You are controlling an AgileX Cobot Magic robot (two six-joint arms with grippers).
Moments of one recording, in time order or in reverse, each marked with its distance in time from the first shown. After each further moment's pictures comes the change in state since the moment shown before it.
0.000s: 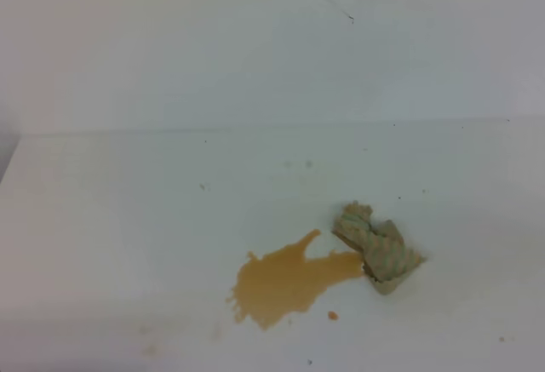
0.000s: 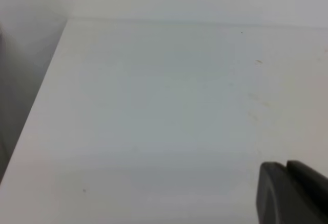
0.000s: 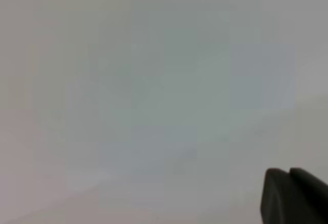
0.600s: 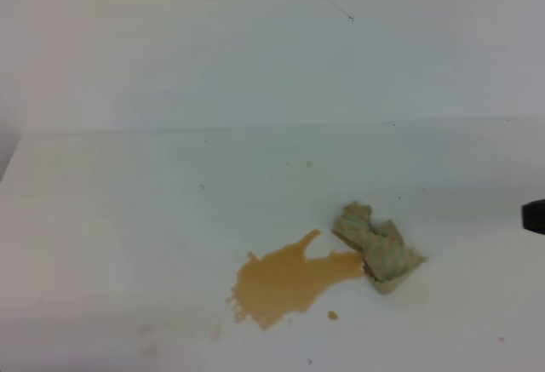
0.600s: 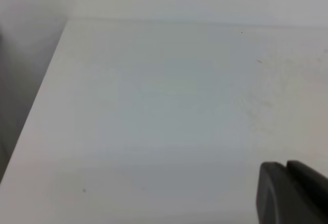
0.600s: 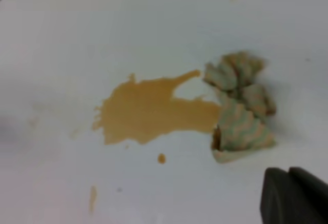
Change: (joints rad) left arm 0.000 0.000 0.000 0.000 0.000 0.000; right arm 0.013 0.746 -0.377 0.966 0.477 -1.279
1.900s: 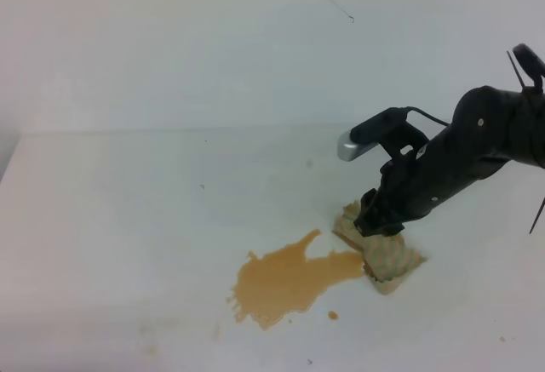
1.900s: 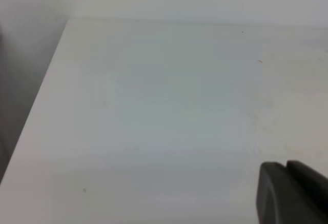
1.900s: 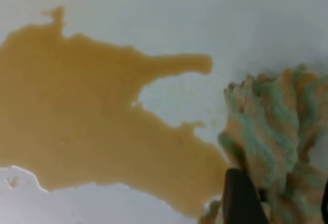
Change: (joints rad) left arm 0.000 0.000 0.000 0.000 0.000 0.000; right arm 0.405 0.844 -0.581 -0.404 -0.085 0.231
